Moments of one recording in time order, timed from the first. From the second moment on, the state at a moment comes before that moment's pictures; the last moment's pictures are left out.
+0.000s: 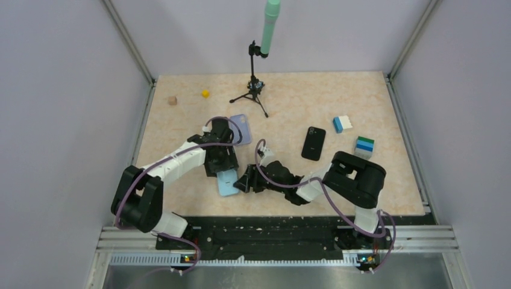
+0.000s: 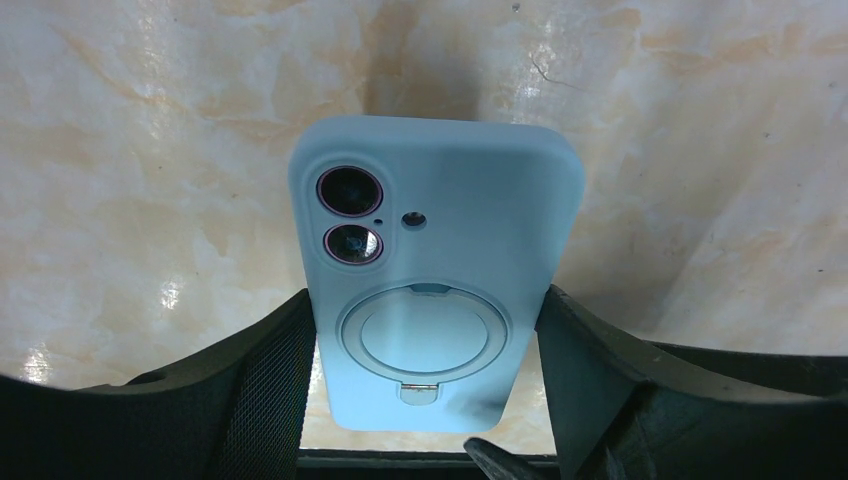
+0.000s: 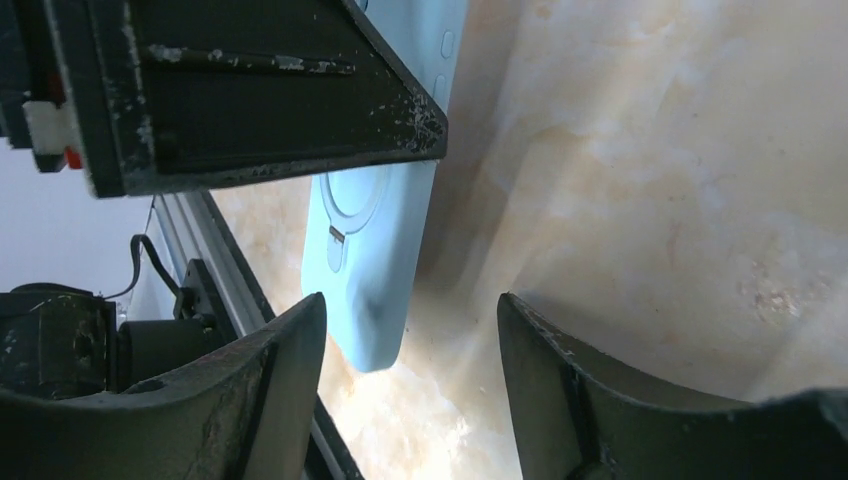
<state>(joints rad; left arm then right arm) -0.48 1.46 0.90 -0.68 -0.09 -0.76 1.07 1.86 0.66 0.83 -0.02 0.86</state>
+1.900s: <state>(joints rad) -0.33 1.18 1.34 -0.58 0.00 -0.75 1.17 1.51 0.88 0.41 0.70 -0.11</state>
